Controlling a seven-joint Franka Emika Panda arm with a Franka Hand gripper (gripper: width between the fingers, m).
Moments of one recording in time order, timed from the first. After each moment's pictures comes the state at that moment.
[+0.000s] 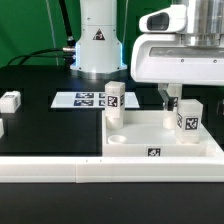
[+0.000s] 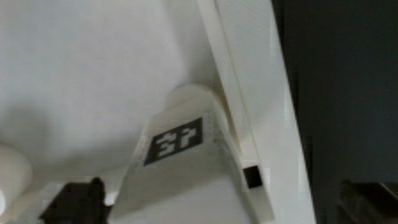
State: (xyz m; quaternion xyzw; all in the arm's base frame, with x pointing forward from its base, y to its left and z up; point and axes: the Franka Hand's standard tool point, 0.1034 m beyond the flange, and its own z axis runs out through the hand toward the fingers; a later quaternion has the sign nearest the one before) arm 0.595 0.128 0.077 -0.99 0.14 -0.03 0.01
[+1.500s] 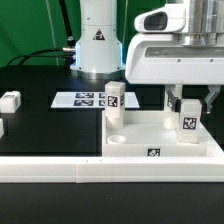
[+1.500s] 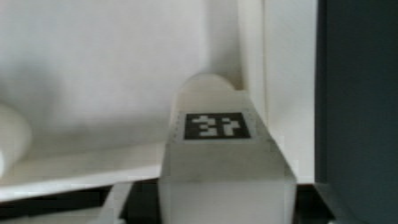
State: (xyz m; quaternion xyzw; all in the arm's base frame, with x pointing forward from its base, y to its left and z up) arm 0.597 0.120 0.078 -0.99 0.14 -0.03 0.01
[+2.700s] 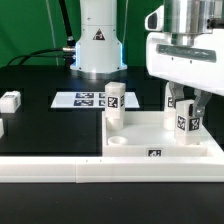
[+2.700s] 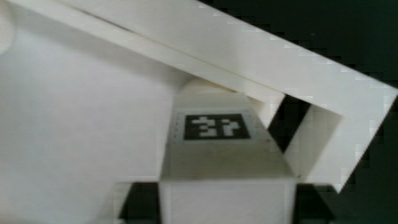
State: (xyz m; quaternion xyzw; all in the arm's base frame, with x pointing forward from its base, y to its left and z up) arm 0.598 0.116 0.077 -0.78 0.63 -0.03 0.04
